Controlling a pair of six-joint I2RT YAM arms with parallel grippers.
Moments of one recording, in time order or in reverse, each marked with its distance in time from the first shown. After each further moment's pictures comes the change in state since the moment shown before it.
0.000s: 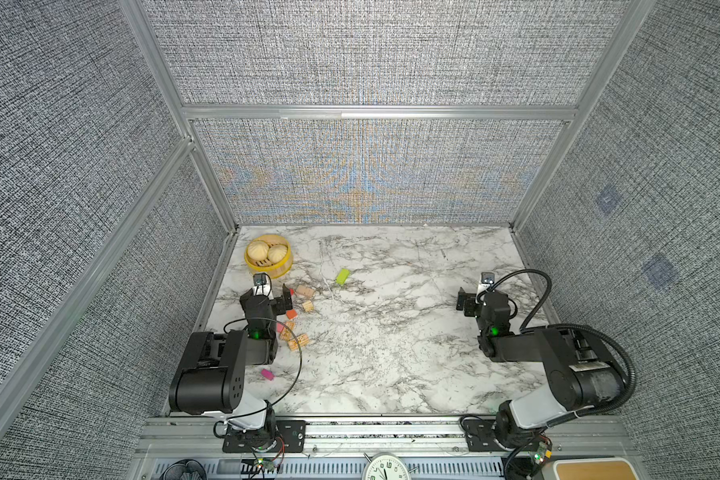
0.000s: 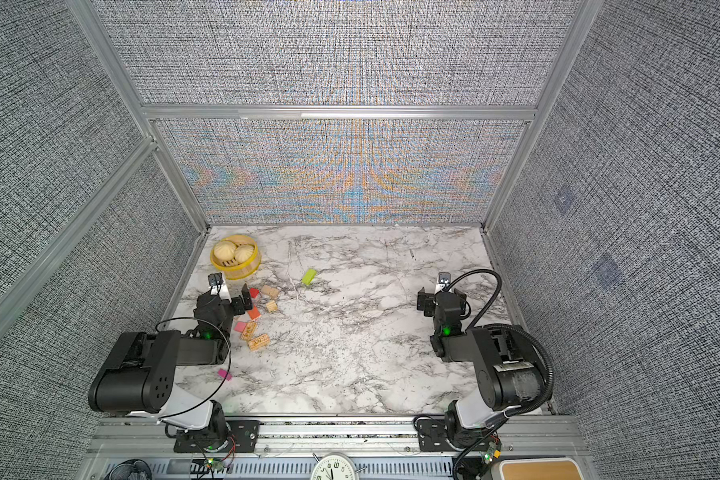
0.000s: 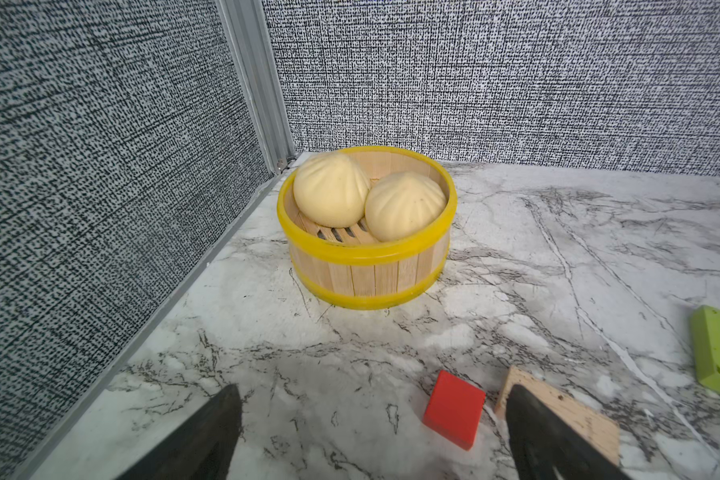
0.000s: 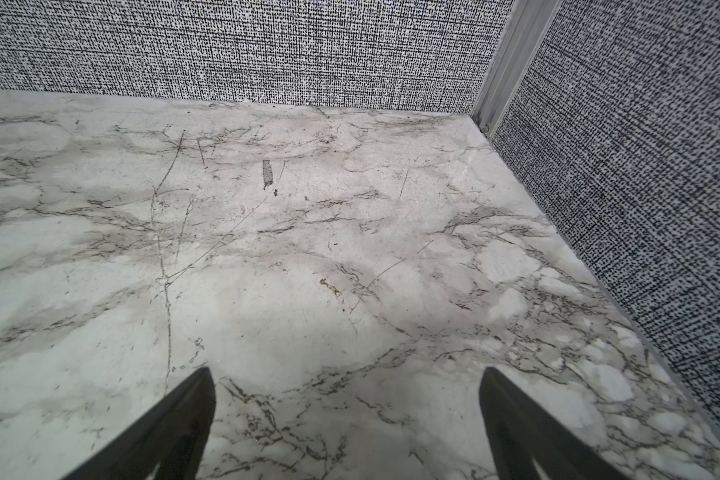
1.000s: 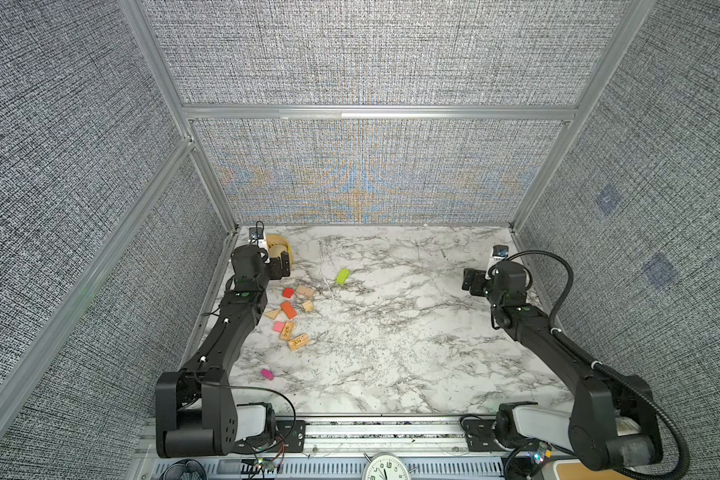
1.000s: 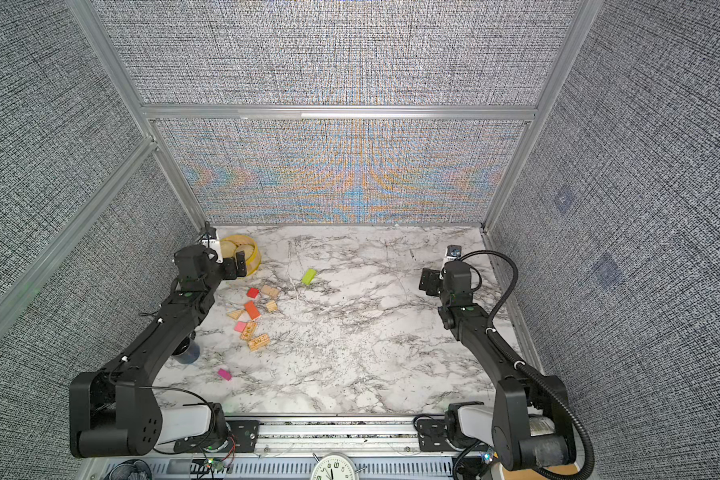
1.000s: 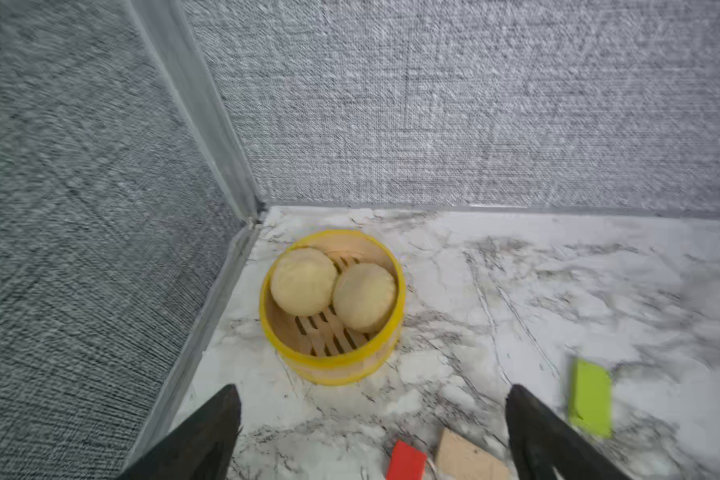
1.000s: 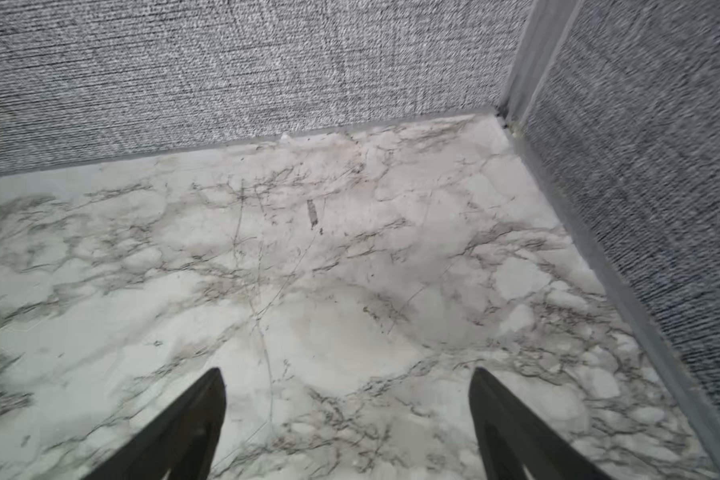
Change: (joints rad) left arm -0.019 -0.214 0.612 -0.992 0.154 0.034; right arm -0.011 -0.285 0.401 -0.857 -0.169 0.186
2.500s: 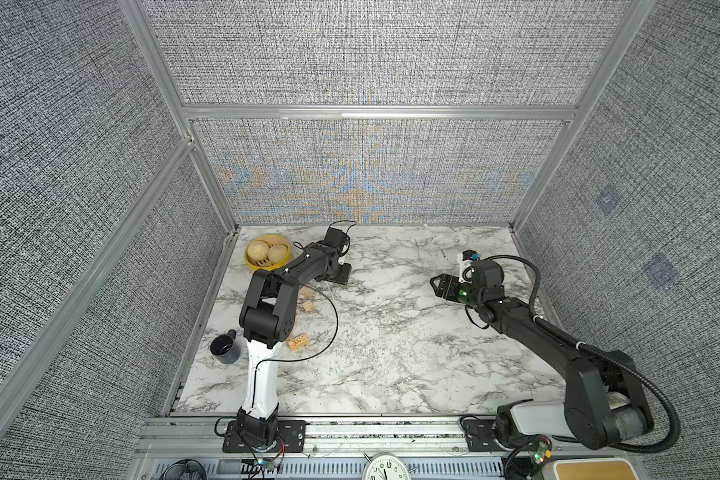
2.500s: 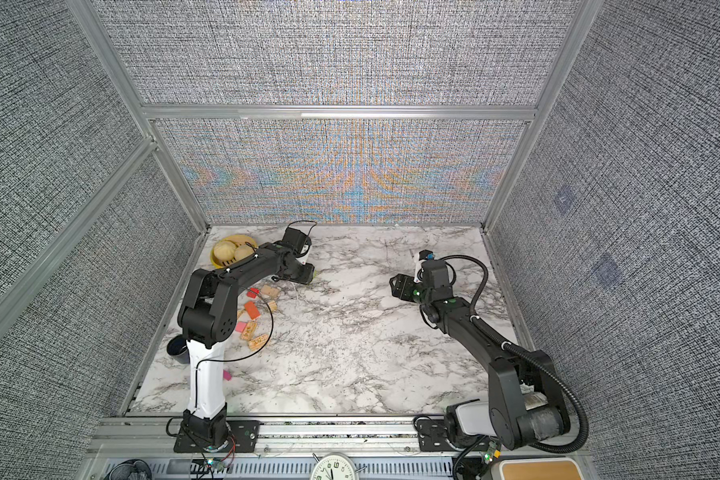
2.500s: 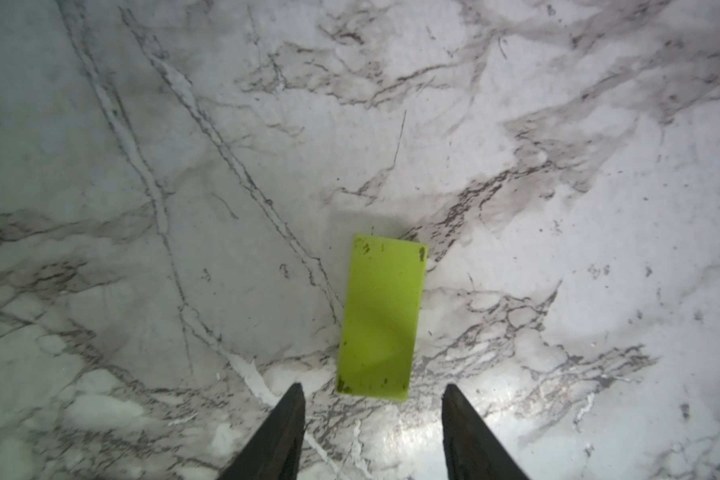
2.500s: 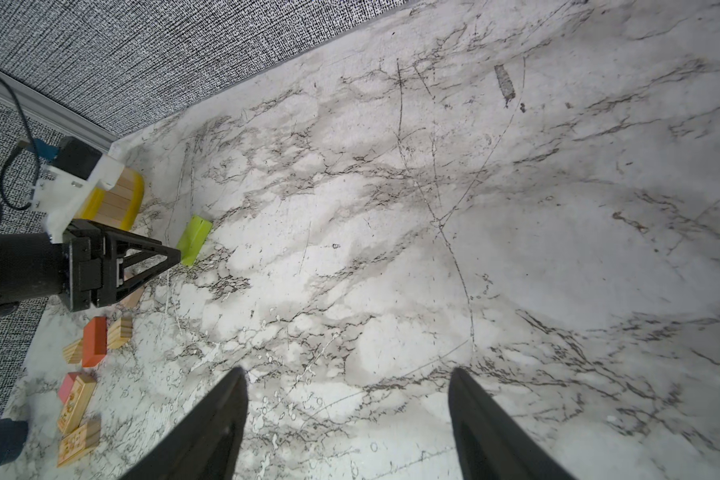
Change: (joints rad) left arm -0.368 0.838 0.715 -0.594 0.033 -0.094; right arm 0.146 0.097 0.018 -0.027 -0.270 0.263
